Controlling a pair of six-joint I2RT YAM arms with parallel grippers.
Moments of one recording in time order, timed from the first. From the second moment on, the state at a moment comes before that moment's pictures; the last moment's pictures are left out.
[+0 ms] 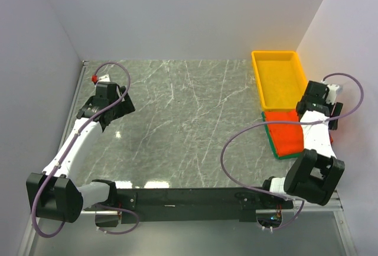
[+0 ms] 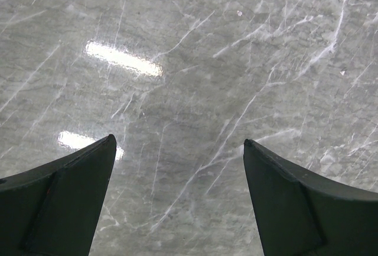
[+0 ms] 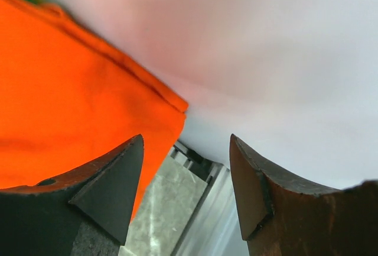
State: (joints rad) left arm -0.16 1.18 0.98 -0.58 -0.22 -0.49; right arm -0.40 1.33 0.98 -0.47 0.80 -0.10
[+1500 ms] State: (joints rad) left arm -0.17 0.23 0.77 -0.65 -0.35 -0.63; right arm 0.13 0.01 0.63 -0.64 0.30 0.30
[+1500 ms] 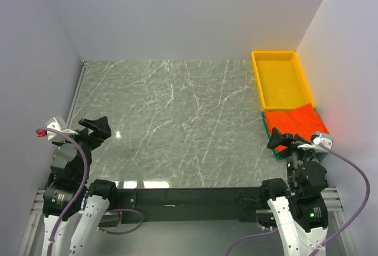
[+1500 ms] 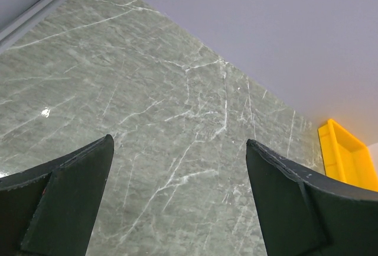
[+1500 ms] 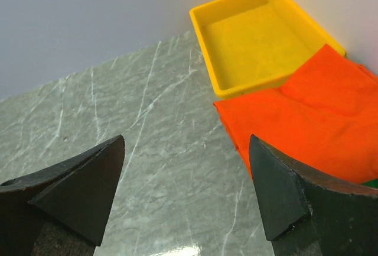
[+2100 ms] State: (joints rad) left arm -0.18 0.01 0.48 -0.43 -0.42 -0.63; right arm 0.14 0.01 0.62 -0.63 0.27 0.27
